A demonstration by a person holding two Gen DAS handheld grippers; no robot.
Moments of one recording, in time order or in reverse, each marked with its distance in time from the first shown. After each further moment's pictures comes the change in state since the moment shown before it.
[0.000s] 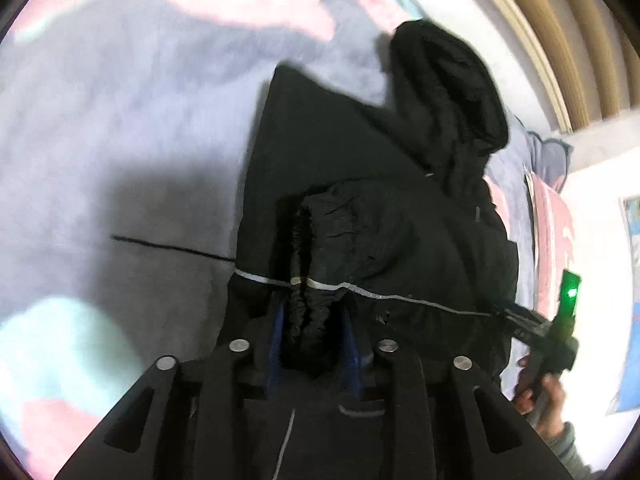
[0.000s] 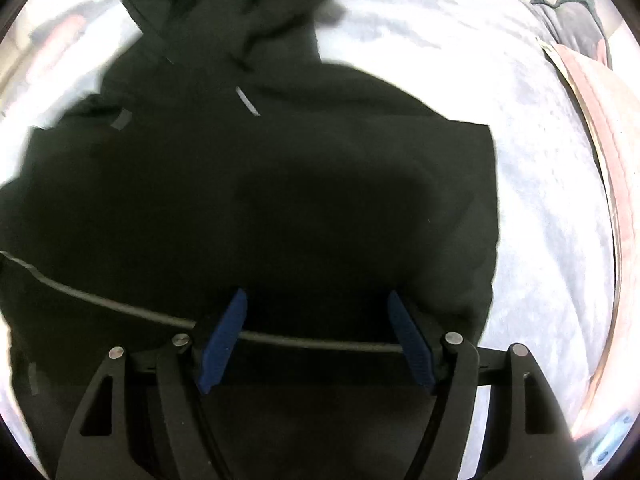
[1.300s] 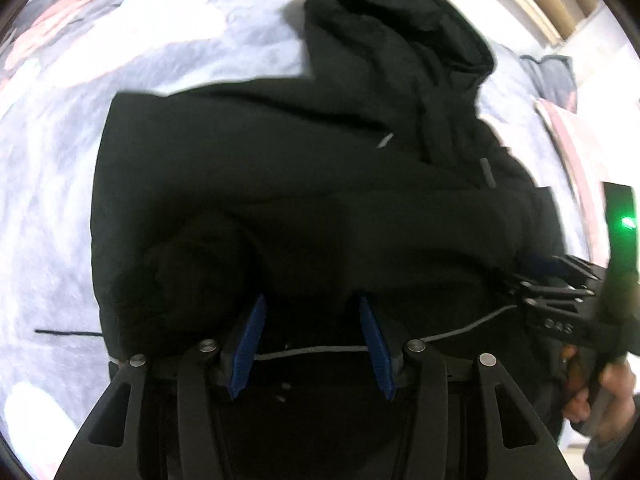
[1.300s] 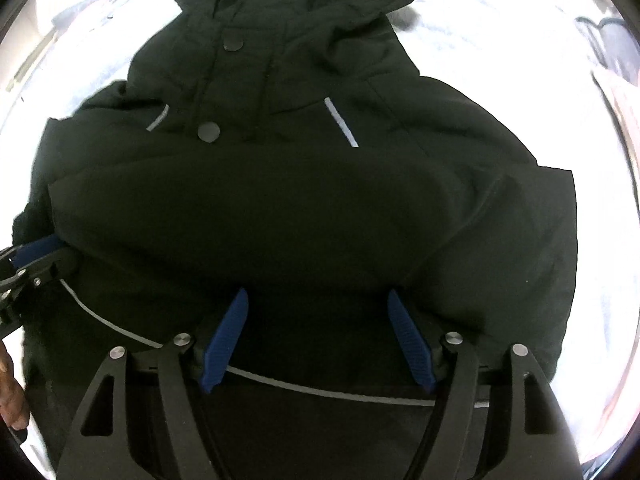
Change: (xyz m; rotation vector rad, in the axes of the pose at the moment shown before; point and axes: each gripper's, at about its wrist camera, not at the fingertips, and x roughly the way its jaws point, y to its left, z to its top) left arm 0.092 -0.093 0.019 0.257 0.020 0.106; right arm 0.013 0.023 0.007 -0.061 0.057 0.081
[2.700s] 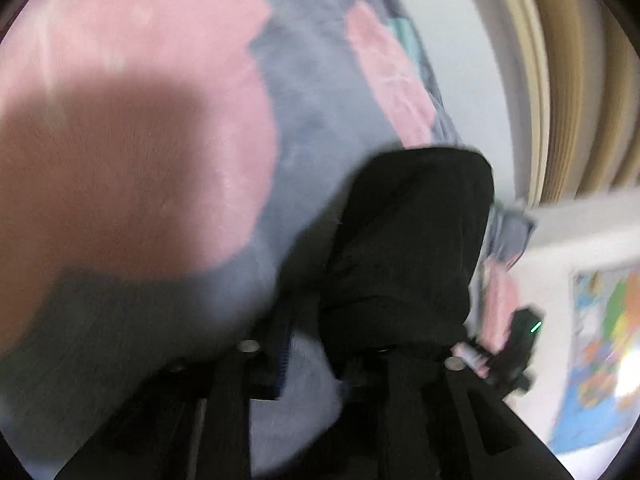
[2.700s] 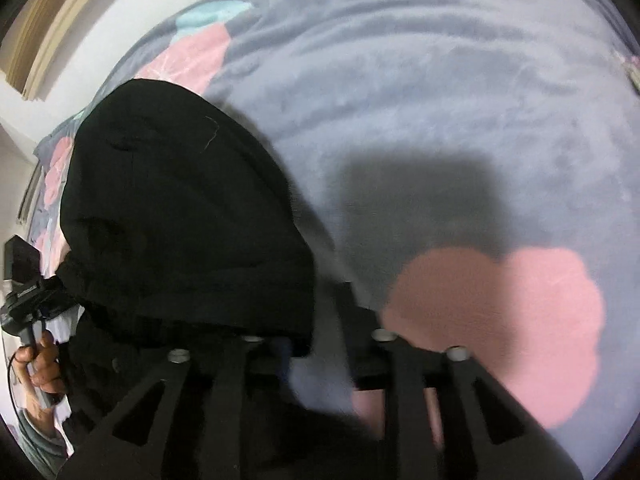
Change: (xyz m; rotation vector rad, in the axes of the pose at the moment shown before) left arm 0.095 0.134 0.200 -0.302 -0.048 -0.426; right arm 0.047 -0.112 0.185 0.198 -0.142 0.173
